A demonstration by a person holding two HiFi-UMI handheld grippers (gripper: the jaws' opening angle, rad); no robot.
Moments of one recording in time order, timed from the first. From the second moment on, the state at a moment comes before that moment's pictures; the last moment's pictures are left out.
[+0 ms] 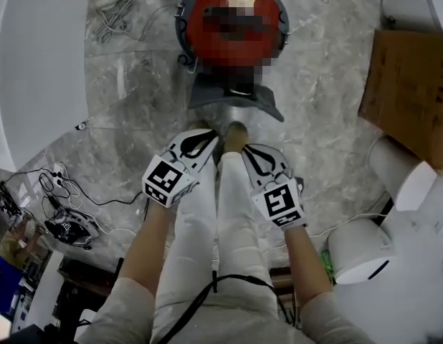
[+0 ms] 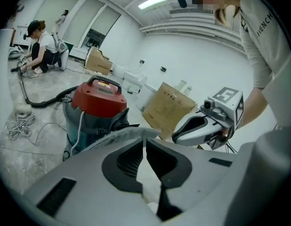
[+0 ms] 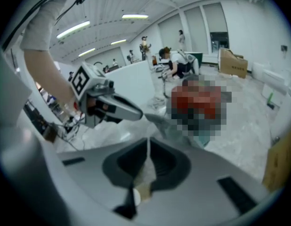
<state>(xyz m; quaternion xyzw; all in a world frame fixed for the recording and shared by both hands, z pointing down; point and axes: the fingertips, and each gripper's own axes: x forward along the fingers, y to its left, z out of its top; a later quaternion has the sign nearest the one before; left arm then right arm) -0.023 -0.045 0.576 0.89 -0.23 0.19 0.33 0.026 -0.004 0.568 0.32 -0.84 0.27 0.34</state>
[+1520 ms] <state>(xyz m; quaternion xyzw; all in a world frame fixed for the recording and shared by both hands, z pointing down) -0.002 -0.108 0.661 0.89 -0.16 0.43 0.00 0.052 -0.090 0.653 0.19 -0.84 0.02 0.51</state>
